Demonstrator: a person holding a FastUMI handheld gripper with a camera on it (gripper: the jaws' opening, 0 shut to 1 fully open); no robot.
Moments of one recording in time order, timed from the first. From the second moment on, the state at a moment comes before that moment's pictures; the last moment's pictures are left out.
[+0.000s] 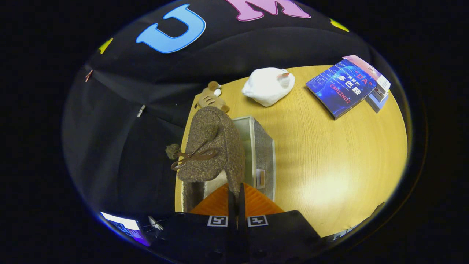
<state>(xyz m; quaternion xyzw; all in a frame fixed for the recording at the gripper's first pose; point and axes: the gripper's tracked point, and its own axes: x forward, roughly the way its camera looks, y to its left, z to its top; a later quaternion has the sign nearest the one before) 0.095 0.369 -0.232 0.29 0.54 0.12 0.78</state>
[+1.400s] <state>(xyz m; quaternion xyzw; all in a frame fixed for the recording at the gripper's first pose) 0.107 0.316 -0.189 0.23 0.43 0.13 0.86</state>
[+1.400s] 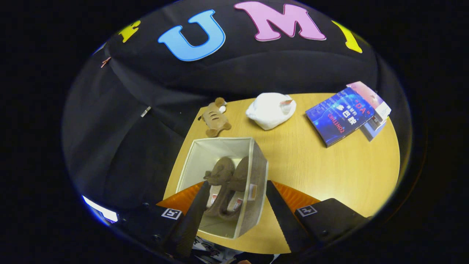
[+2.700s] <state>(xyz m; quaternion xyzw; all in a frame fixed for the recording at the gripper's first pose) -0.007 -0.020 -0.109 0.11 0.17 -0.01 0.98</state>
